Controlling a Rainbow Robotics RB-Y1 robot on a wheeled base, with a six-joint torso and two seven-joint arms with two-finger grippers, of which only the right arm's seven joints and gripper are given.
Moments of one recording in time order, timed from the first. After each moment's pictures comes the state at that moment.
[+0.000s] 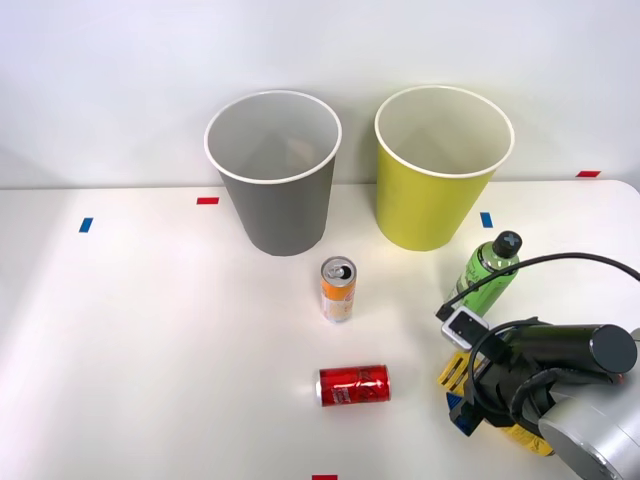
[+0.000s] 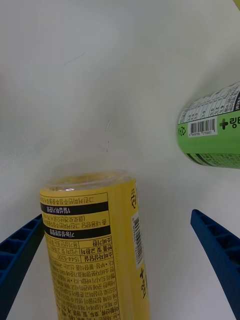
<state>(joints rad) 0.05 -0.63 0.39 -2.33 -0.28 1.44 1.72</state>
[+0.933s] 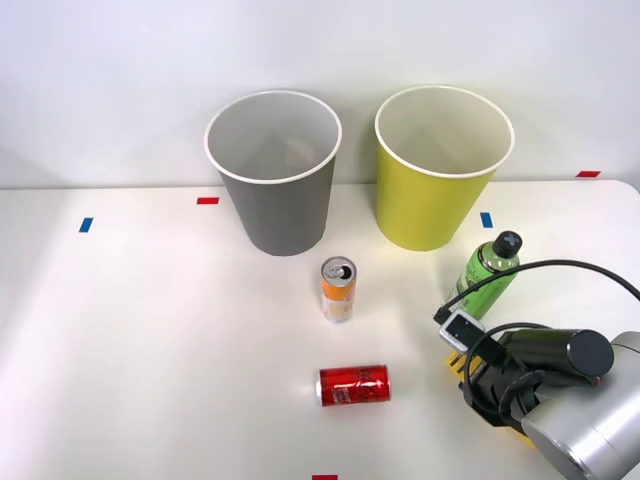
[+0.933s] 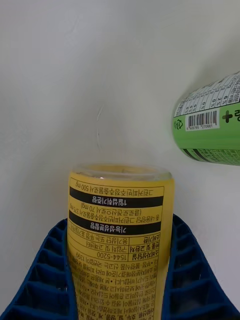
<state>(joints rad) 0.06 -0.59 0.41 -2.29 -0.19 1.44 1.75</state>
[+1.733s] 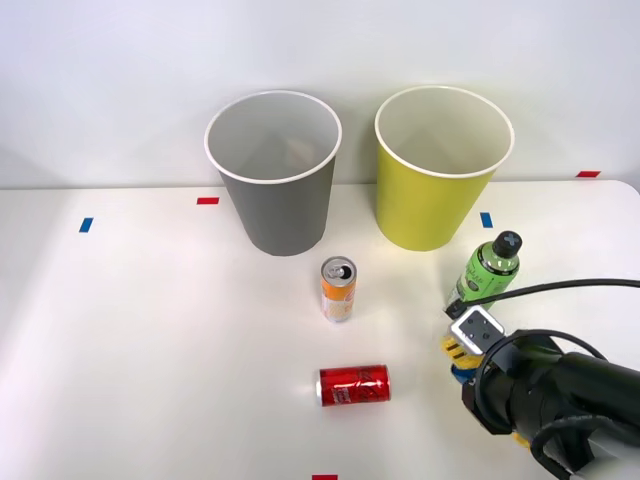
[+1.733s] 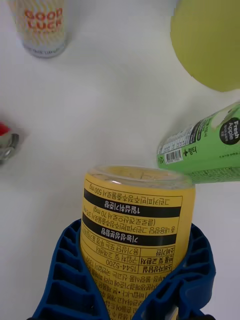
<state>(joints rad) 0.27 -0.54 0.32 -2.53 -0.18 1.27 1.76</state>
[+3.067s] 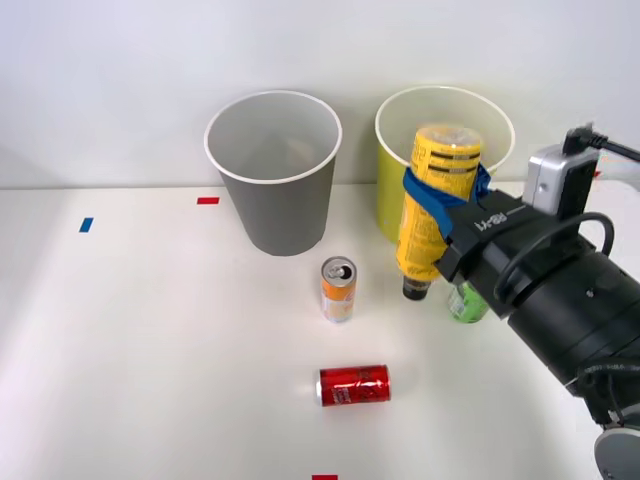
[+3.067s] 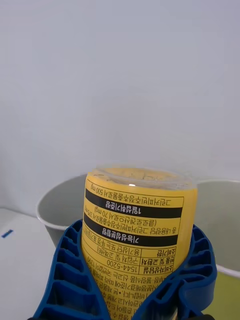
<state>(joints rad) 0.19 -0.34 0.16 -2.54 -0.57 0.52 1.67</state>
